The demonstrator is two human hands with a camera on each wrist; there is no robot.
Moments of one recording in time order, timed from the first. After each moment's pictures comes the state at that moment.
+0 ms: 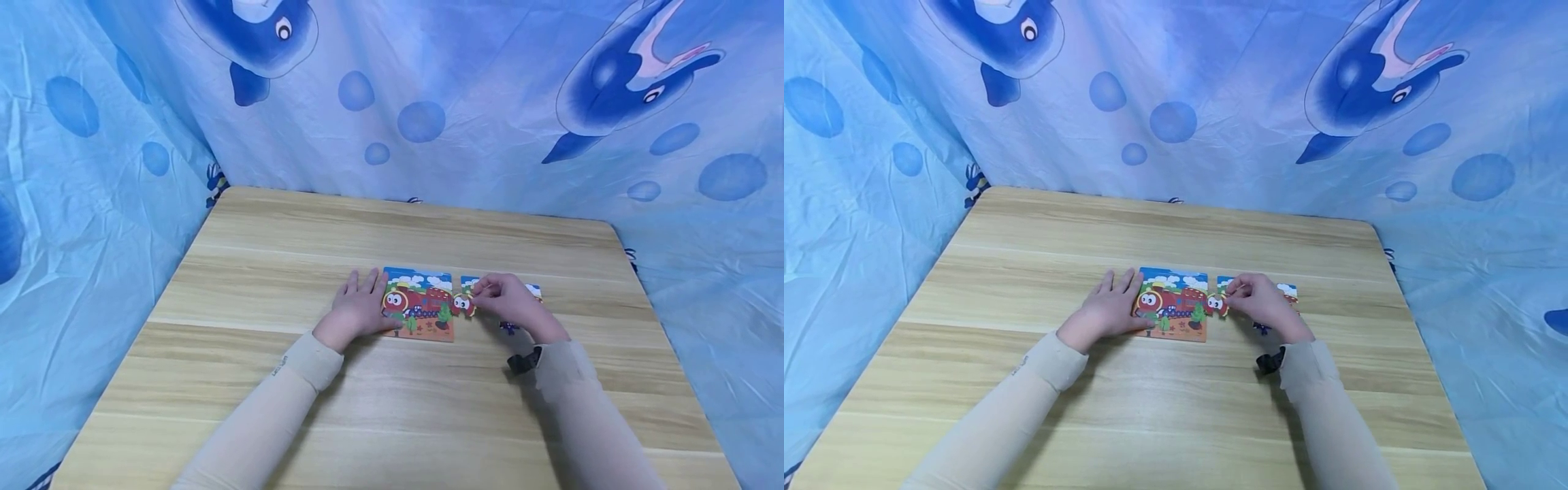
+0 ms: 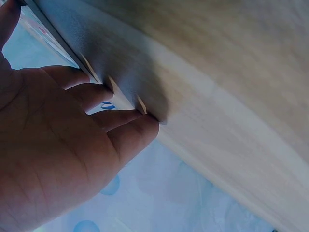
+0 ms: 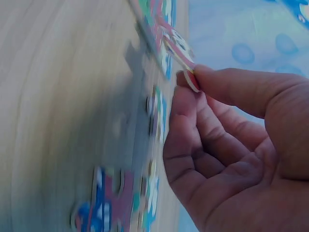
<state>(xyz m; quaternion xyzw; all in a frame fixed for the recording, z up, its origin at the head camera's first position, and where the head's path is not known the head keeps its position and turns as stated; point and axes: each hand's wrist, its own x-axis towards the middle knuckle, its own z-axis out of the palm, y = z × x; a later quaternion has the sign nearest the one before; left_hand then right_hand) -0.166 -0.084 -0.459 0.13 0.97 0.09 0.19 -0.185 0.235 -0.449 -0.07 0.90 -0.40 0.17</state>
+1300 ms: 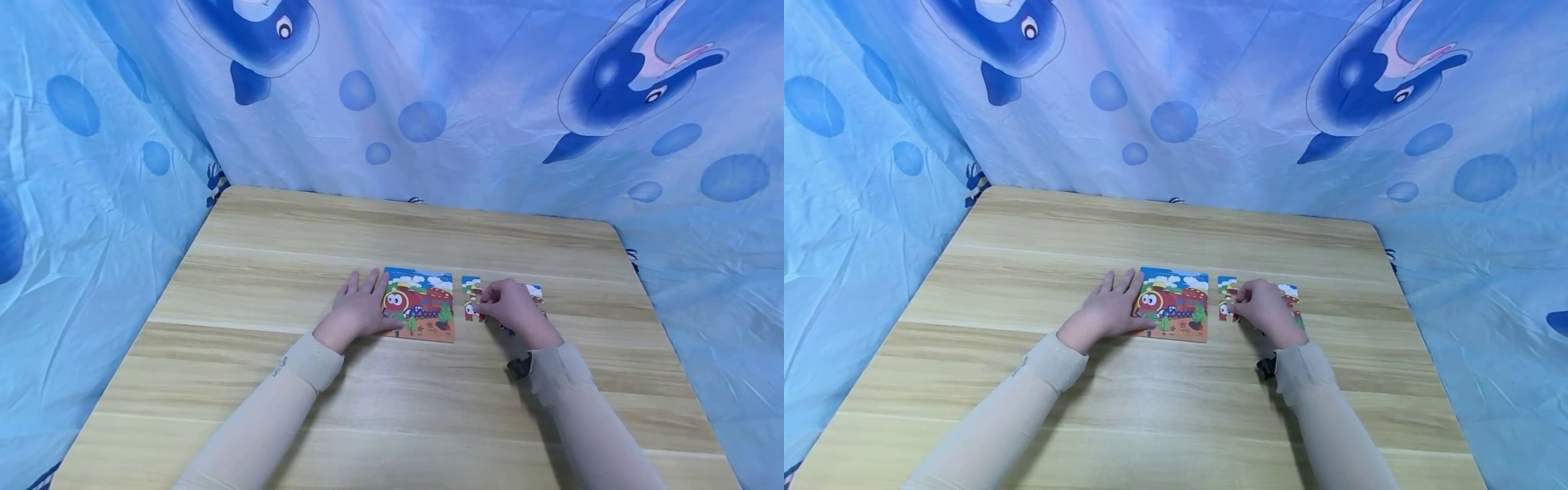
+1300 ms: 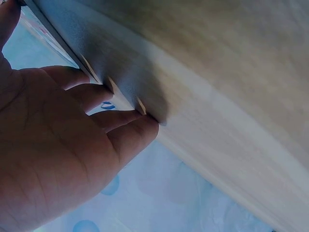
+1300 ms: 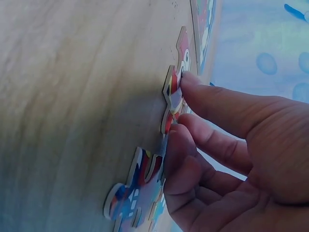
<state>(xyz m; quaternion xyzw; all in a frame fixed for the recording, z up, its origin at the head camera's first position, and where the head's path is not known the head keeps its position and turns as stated) -0.166 -0.084 -0.460 0.13 0.97 0.10 0.19 -0.184 0.232 -0.460 -0.02 0.95 -0.29 0.13</state>
